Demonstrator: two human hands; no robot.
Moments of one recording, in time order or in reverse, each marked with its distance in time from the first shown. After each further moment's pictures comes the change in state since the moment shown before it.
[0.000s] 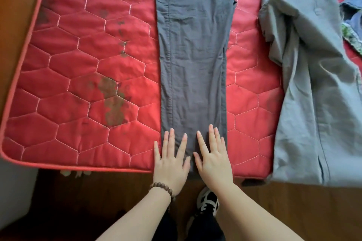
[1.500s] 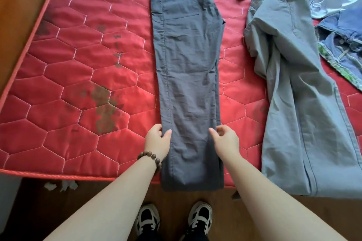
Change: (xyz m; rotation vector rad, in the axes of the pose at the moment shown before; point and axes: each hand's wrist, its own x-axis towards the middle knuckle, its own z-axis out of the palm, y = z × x) left_hand 0.082 -0.007 -0.038 -0.930 0.113 -0.425; right_hand 0.073 0.042 -0.056 0.672 0.042 0.606
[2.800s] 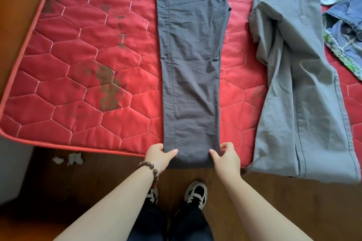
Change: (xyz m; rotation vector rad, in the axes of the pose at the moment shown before) left_hand -0.086 -0.032 -0.002 0.168 -0.263 -0.291; right_hand -0.081 0.067 -0.013 -0.157 -0.061 0.108
